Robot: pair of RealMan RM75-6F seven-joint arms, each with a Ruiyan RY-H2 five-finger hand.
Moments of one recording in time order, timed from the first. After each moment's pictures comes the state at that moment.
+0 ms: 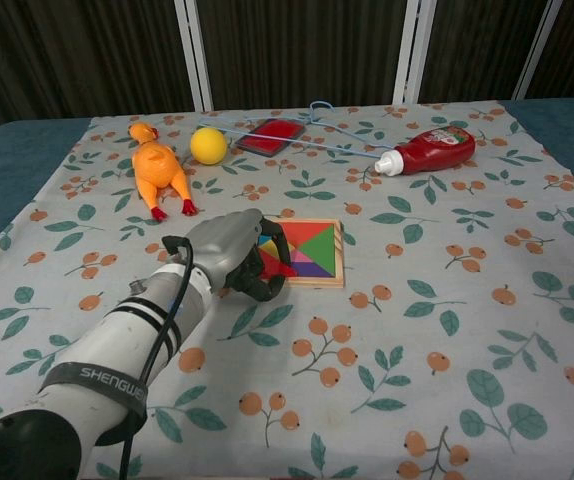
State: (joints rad) left arm -0.75 -2.13 -0.32 -1.15 1.02 1.05 0.46; right arm -0.04 -0.96 -0.05 -1.59 -1.72 1.65 0.24
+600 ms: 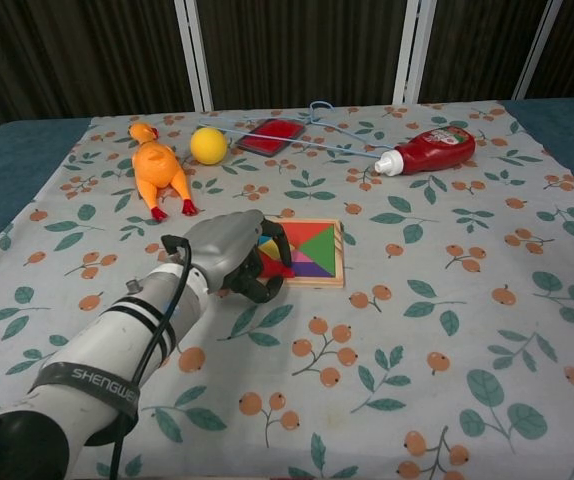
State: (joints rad) left arm -0.75 -2.10 -0.30 -1.17 1.03 1.05 0.47; right arm -0.04 -0.96 -0.05 -1.60 -1.72 1.65 0.24
